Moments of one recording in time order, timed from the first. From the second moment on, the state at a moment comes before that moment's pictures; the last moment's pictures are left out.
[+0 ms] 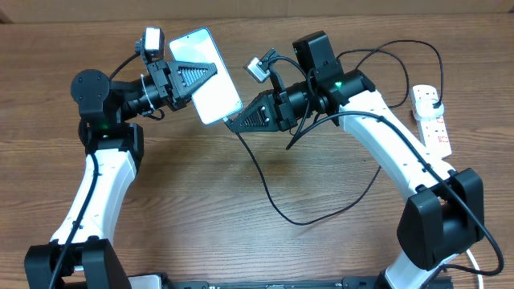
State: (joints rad) left arm 0.06 1.50 0.97 0.75 1.26 -1.54; right arm 0.43 1.84 1.54 -0.59 -1.55 0.07
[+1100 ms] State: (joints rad) left arm 0.07 1.50 0.97 0.76 1.16 -1.45; right arm 0.43 1.84 1.54 -0.36 -1.45 0.36
